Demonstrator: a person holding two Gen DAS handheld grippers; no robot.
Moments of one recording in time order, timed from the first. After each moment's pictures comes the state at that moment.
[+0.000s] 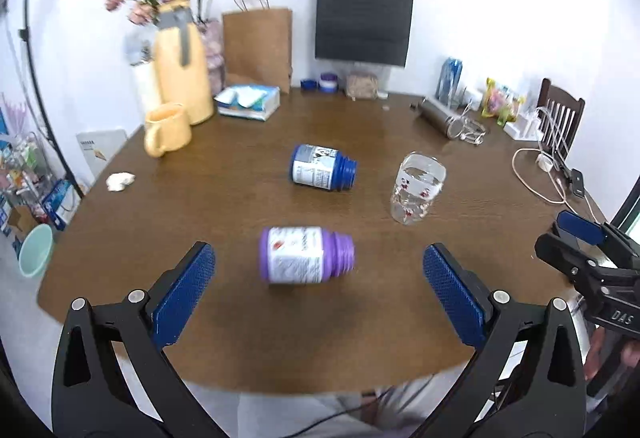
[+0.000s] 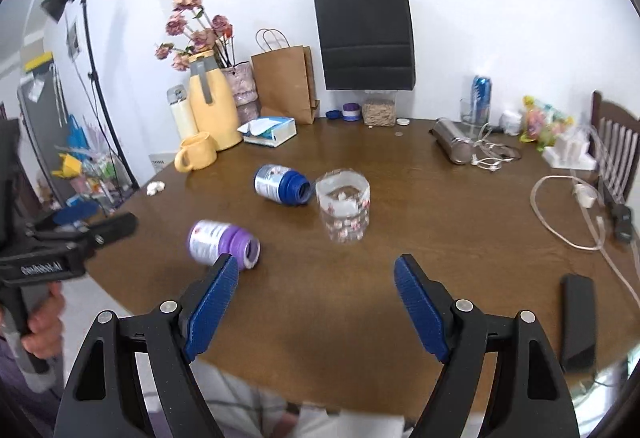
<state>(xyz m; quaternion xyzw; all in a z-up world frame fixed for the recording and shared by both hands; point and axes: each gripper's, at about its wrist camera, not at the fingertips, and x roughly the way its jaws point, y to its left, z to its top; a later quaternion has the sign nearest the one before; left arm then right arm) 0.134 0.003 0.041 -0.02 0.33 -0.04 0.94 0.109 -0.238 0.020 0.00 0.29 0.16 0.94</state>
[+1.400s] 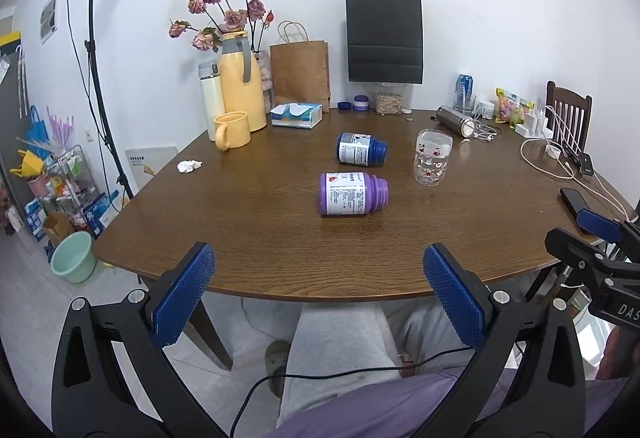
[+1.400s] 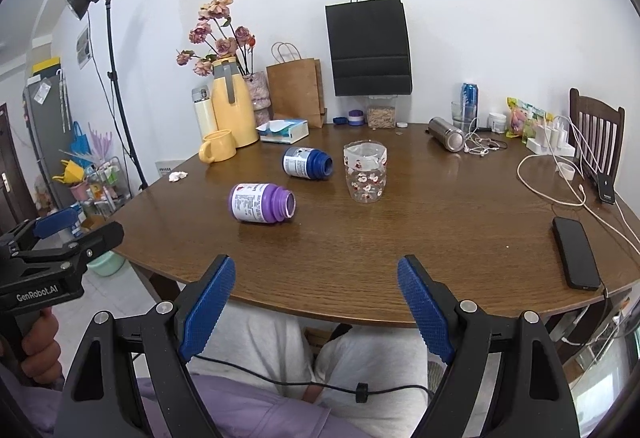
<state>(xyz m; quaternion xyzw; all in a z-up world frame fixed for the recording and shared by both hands) -0.006 0.019 0.006 0.01 0.26 0.02 0.97 0.001 -0.212 -0.021 0.02 0.25 0.15 0.96</state>
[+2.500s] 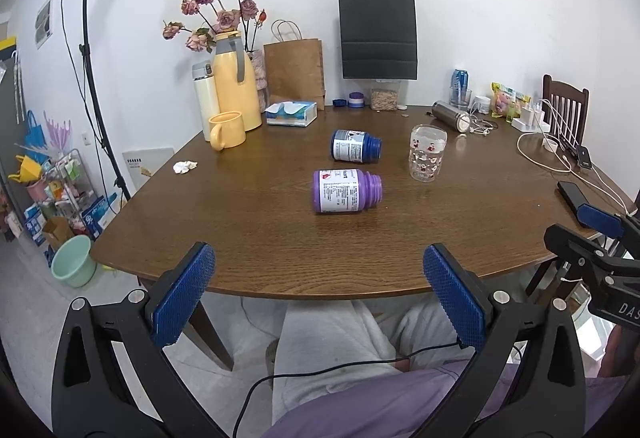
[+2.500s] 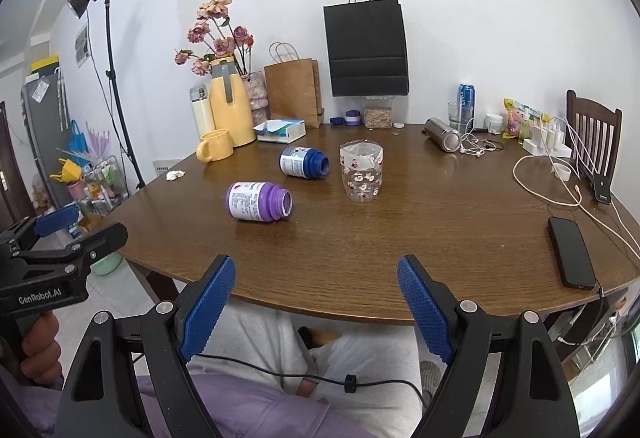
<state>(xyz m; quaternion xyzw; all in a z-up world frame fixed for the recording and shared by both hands) -0.007 0.012 0.002 0.02 0.26 0.02 0.97 -0.003 -0.215 -0.022 0.01 0.25 0.14 0.96</state>
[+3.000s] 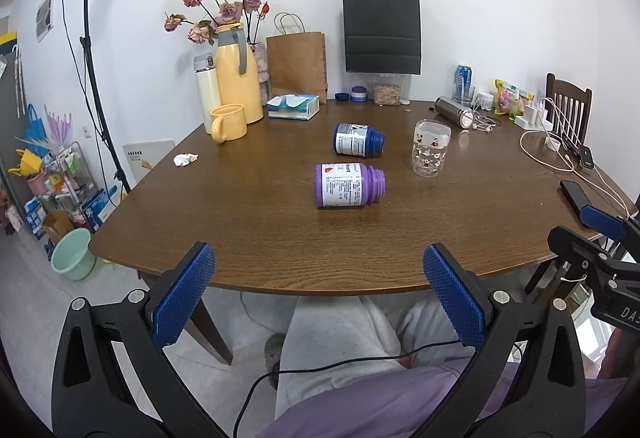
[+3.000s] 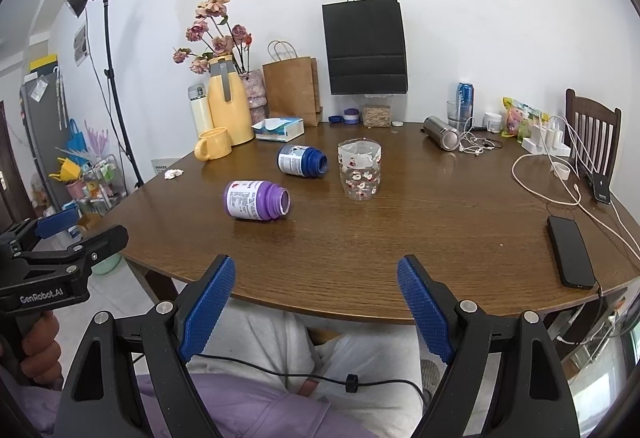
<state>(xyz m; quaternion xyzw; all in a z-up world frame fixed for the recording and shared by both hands) -0.002 0.016 0.001 0.01 0.27 0.02 0.96 -0.002 -0.214 -0.019 0.01 0.25 0.14 0.96</state>
